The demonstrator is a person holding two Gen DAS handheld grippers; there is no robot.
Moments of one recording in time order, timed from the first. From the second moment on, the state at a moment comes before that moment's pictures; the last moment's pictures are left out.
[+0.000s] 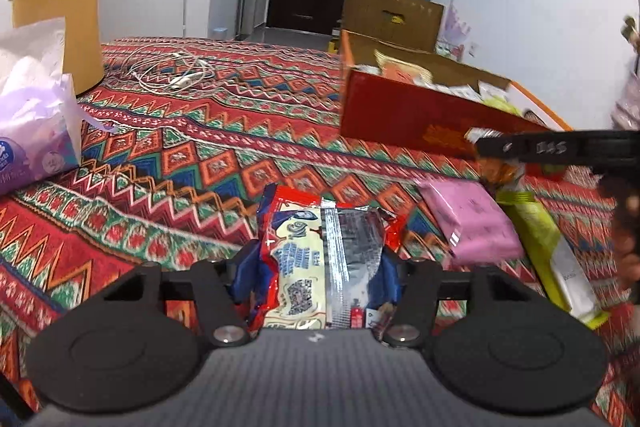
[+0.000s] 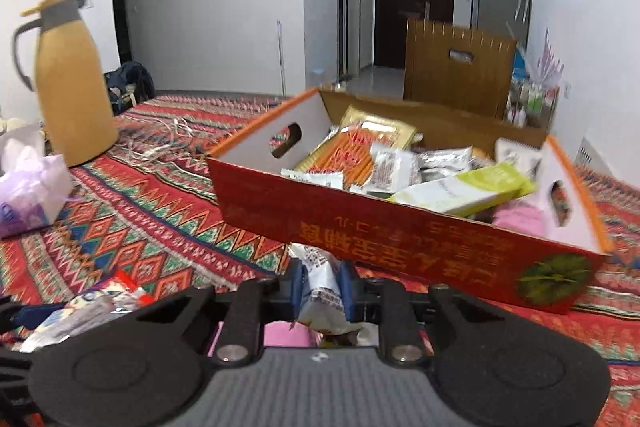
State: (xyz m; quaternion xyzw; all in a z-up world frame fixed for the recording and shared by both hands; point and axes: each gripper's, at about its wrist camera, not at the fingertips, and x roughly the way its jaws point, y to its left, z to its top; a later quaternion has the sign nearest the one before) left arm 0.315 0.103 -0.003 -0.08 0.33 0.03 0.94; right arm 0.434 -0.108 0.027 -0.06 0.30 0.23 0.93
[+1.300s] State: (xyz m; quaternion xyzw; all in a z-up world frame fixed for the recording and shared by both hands) left arm 0.203 -0.002 0.066 -0.05 0.30 -0.06 0.95; right arm 0.192 -0.255 0.029 0.00 0.27 0.18 0.95
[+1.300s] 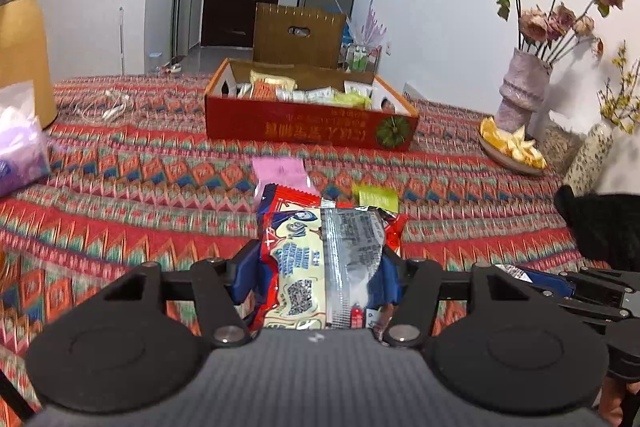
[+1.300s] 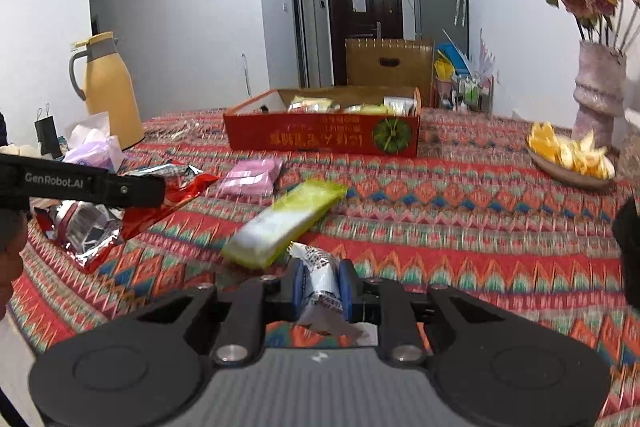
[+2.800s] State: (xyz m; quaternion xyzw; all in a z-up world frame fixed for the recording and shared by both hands) left arm 0.558 0.020 0.048 -0.05 0.31 -0.02 0.95; right arm 0.553 -0.216 0.039 -0.02 0.28 0.18 0.94
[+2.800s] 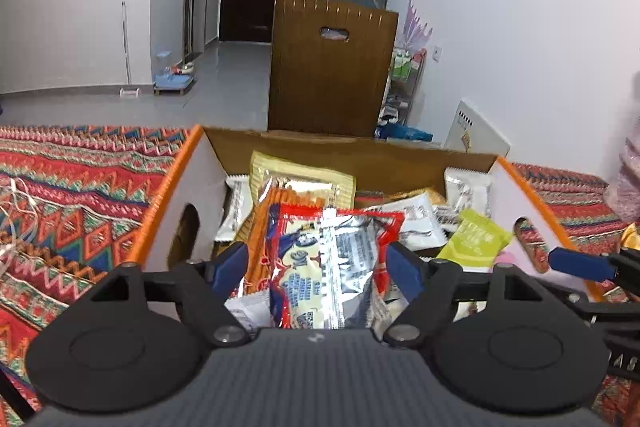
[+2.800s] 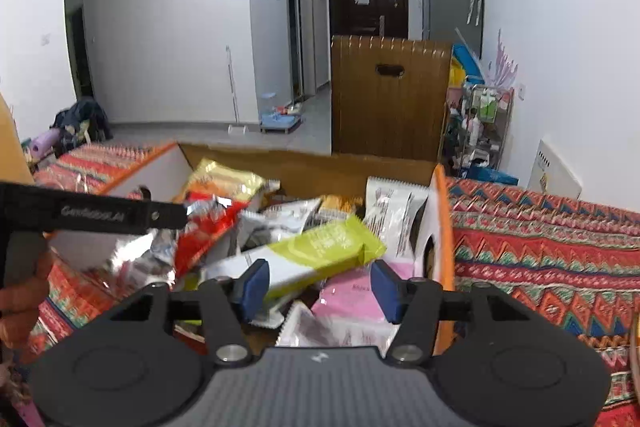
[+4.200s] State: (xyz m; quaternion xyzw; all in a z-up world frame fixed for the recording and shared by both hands) left arm 0.081 0.031 0.031 -0.02 0.30 -0.02 0.95; right arm 0.087 -0.247 0.006 0.01 0.30 0.17 0.94
